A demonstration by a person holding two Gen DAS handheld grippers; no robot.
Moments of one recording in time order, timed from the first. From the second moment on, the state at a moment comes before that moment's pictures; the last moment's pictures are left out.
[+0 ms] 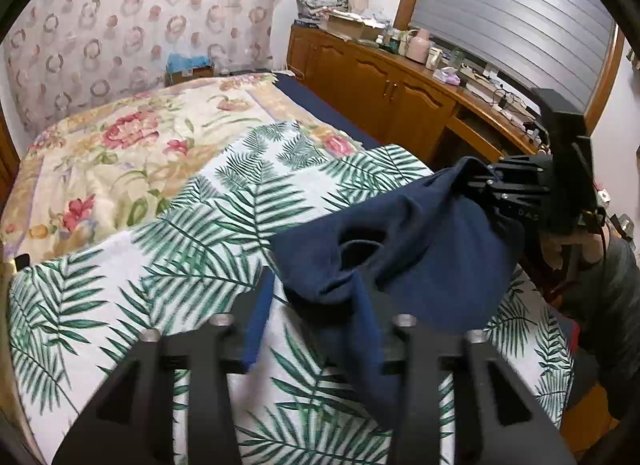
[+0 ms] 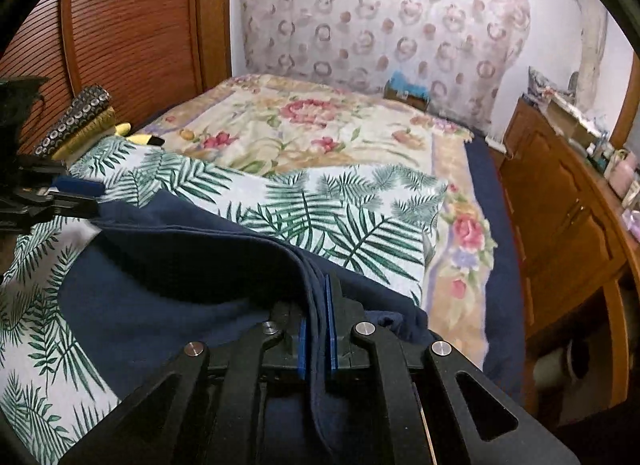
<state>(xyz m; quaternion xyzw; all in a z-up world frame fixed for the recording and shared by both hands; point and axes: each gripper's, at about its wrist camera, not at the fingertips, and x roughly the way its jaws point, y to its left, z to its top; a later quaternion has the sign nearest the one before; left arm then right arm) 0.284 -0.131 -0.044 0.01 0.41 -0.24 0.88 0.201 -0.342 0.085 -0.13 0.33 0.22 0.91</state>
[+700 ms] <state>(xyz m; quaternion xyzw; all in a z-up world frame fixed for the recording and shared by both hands) 0.337 -0.130 -0.073 0.02 0.44 -0.21 0.87 0.184 -0.394 0.121 -0.06 0.32 0.16 0.93</state>
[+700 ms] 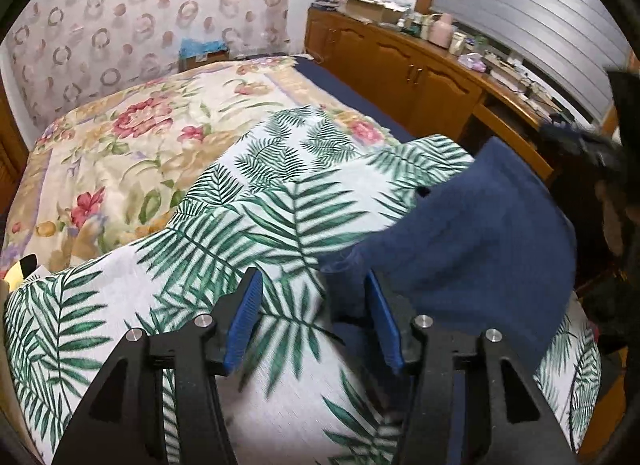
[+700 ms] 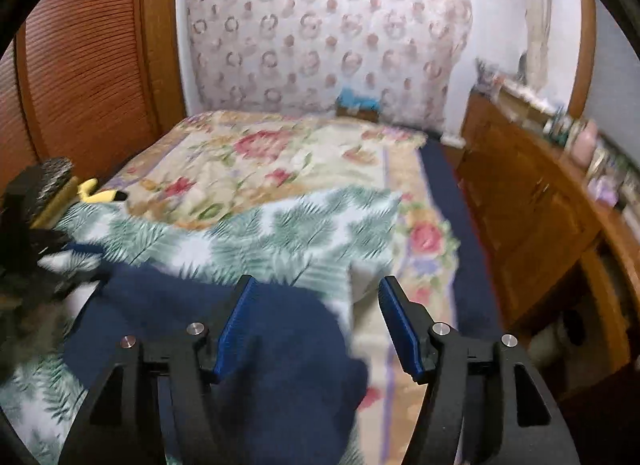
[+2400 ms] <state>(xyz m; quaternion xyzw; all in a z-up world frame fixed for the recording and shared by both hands) 0.315 -0.149 -0.046 -0.02 0.40 -0.31 0.86 0.169 -0.433 0.083 0.05 0.31 0.20 0.93</state>
